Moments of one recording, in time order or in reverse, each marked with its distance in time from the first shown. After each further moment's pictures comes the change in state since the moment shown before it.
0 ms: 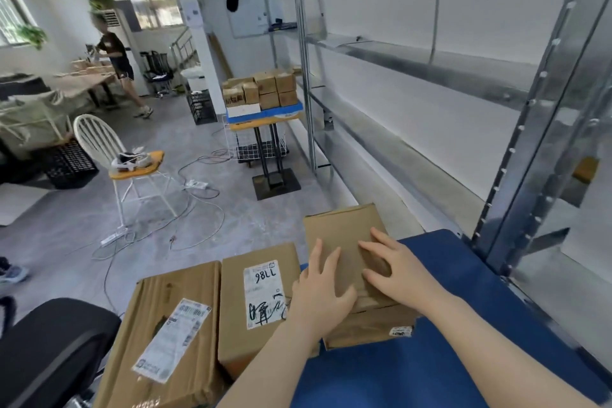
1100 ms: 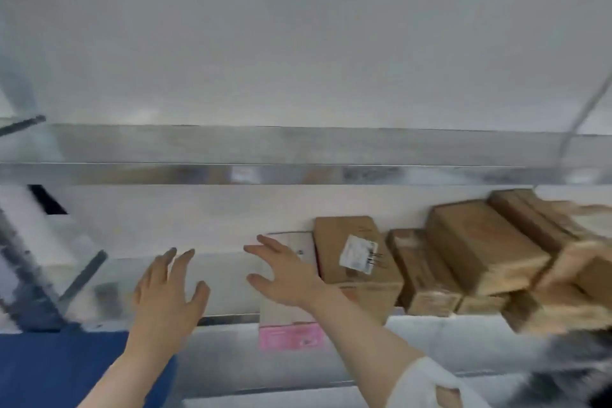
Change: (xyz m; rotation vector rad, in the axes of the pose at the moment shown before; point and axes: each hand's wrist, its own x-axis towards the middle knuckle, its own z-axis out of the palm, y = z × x) left_hand -0.095 0.362 0.154 -0.134 -0.278 0.847; right_hand -0.425 0.089 -0.198 -0.172 0.666 0.764
